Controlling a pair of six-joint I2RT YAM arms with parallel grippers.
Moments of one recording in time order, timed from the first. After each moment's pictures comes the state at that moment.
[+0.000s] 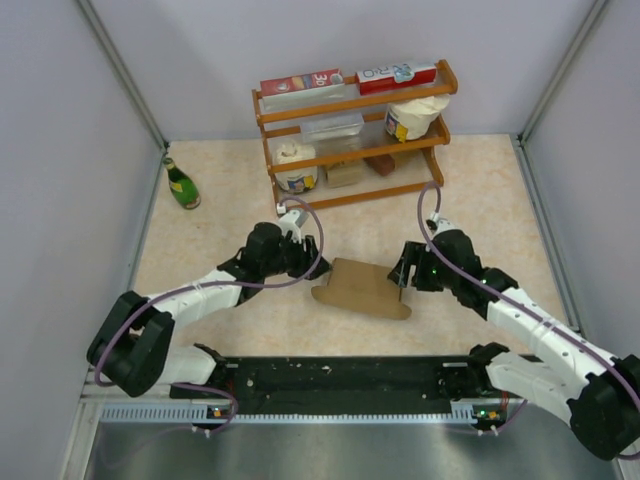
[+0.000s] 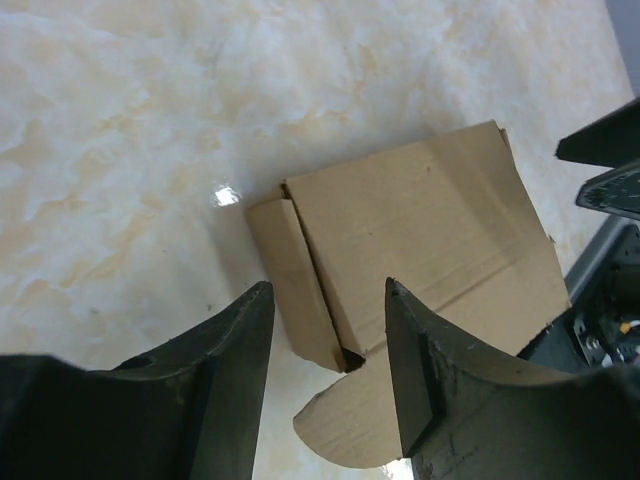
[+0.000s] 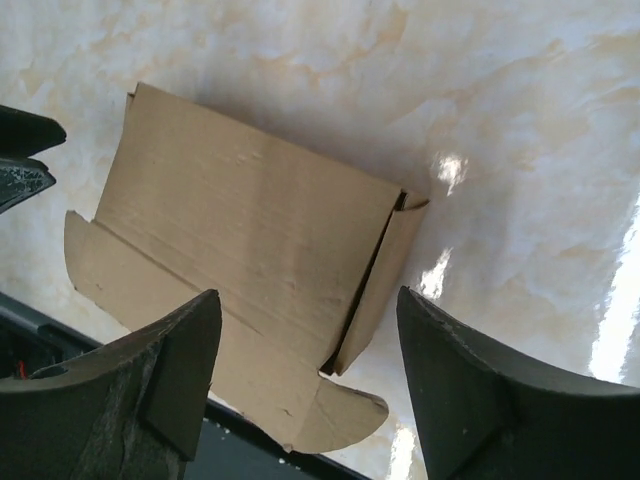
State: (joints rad) left arm -0.57 1.31 0.60 0.20 0.32 -0.47; right arm 0.51 0.93 0.60 -0.37 -0.06 0.58
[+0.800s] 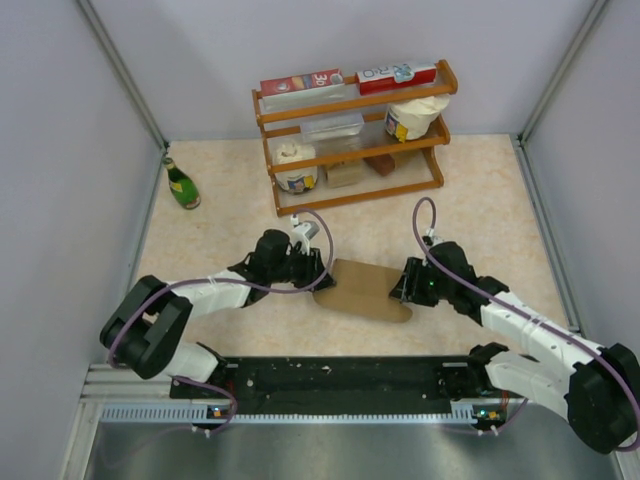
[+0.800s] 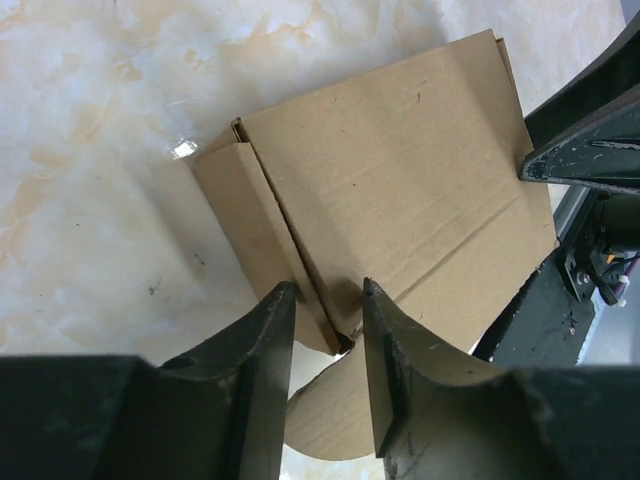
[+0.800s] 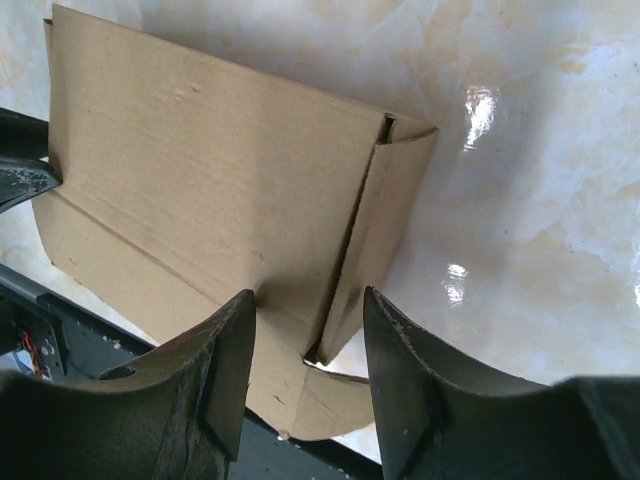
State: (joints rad) left arm -0.60 1.42 0.55 0.30 0.48 -0.47; right arm 0.51 0.98 0.46 -0.32 -0.18 0.68
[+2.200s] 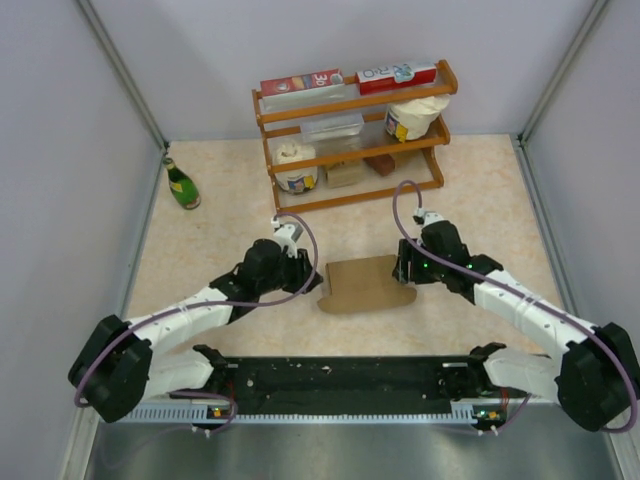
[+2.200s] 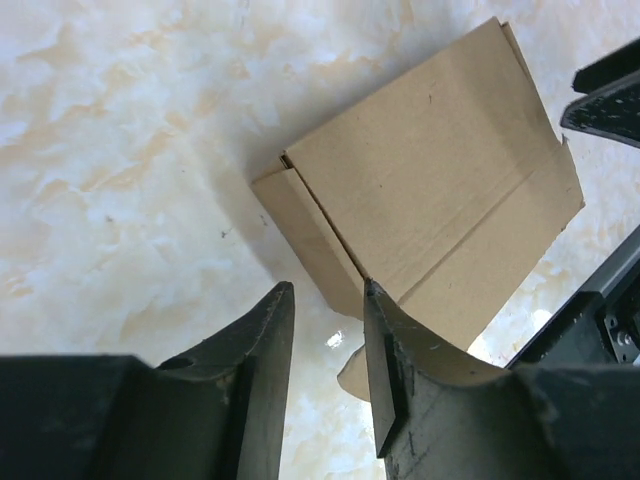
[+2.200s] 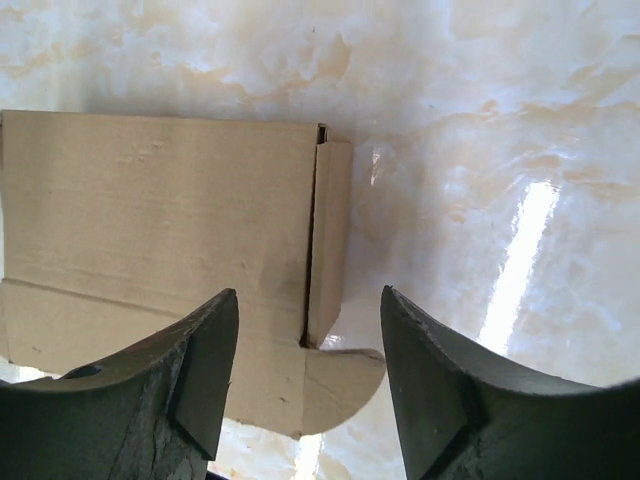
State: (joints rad) left arm -0.66 1.18 0.49 0.14 0.19 -0.52; right arm 0.51 1.14 0.65 -0.35 -0.02 0.41
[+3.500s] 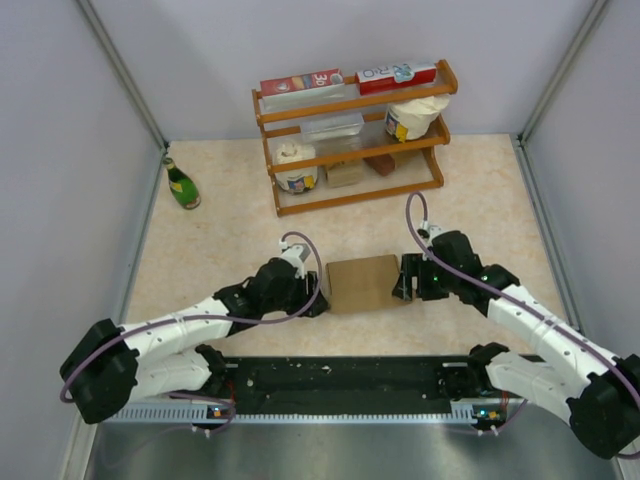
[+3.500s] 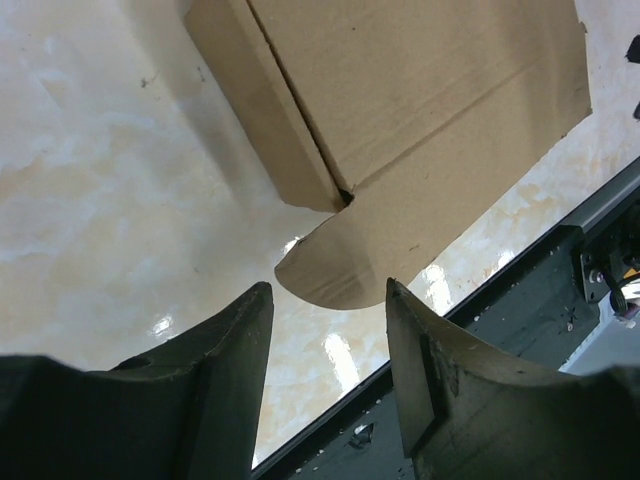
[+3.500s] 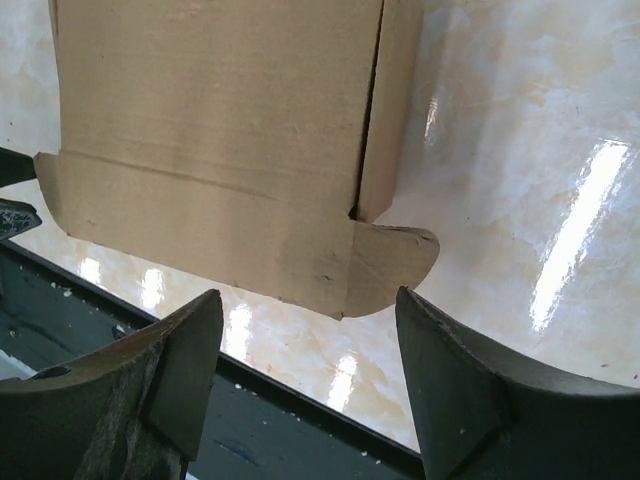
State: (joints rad) left arm -0.84 1.08 0.47 -0.07 0.09 -0.70; right arm 0.51 0.94 0.63 -0.56 -0.17 0.45
